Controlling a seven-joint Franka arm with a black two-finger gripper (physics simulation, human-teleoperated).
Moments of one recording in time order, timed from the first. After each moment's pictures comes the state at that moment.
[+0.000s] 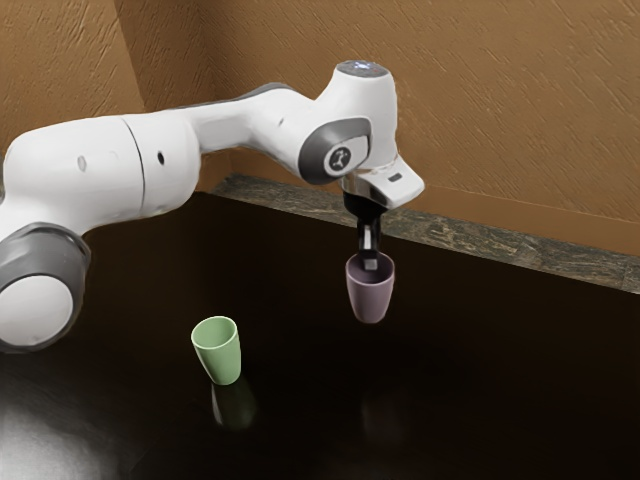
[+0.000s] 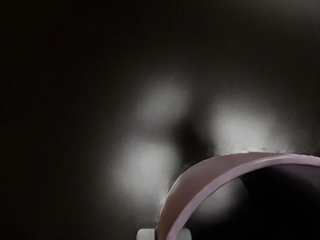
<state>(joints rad) -0.28 0.47 -0.08 -1.38 0.11 1.87 0.76</state>
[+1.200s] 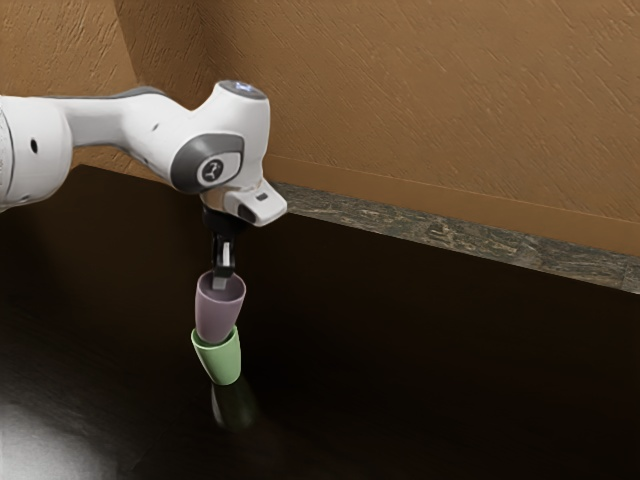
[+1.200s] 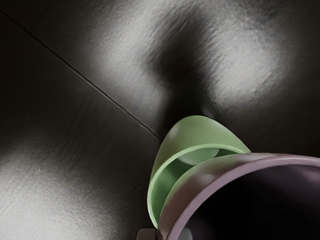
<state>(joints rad) -0.14 0.15 0.01 -1.88 0.23 1.82 0.65</state>
